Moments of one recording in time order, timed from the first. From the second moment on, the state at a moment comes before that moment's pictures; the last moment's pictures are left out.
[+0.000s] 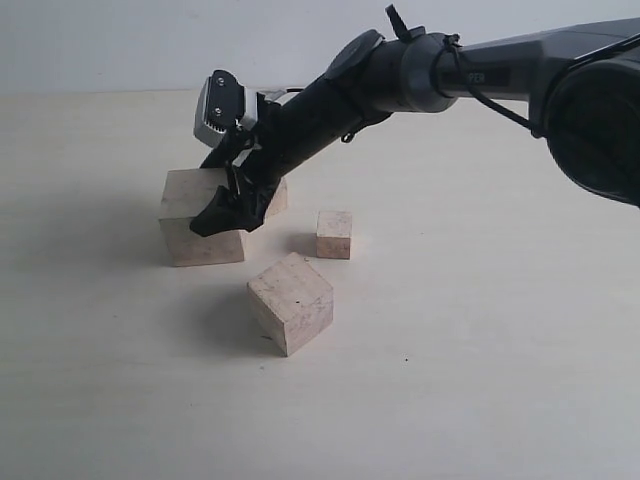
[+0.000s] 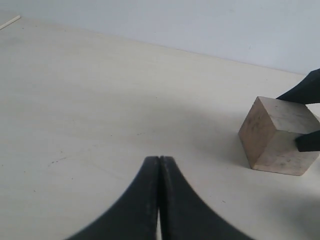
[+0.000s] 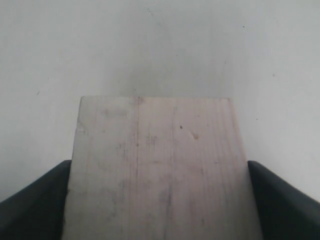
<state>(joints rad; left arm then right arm) 0.02 0.01 0.00 -0.09 0.39 -0.09 0.67 2.42 -1.83 1.06 0.87 -1.71</state>
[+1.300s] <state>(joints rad) 0.02 0.01 0.00 -0.09 0.39 -0.09 0.67 2.23 -1.83 1.02 0.93 -1.38</state>
